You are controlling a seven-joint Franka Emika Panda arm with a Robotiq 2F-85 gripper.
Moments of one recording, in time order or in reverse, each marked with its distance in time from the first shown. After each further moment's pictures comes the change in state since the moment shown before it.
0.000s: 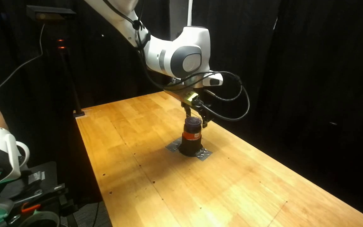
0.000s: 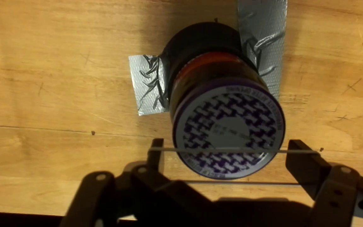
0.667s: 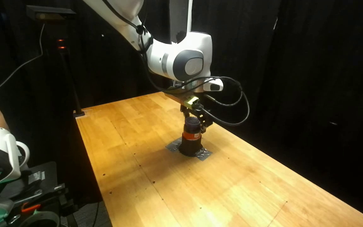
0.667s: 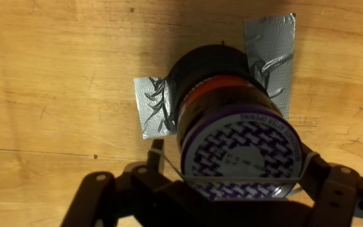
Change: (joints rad) arm 0.000 0.031 -0.006 0.028 -0.003 -0.071 0.000
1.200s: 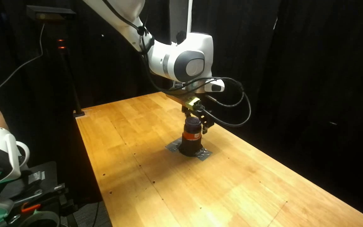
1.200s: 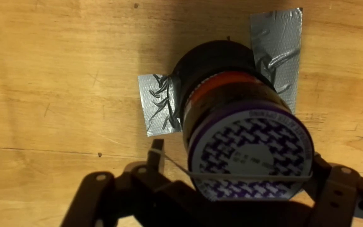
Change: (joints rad) arm -0.001 0.008 -0.007 0.005 0.000 0.011 0.002
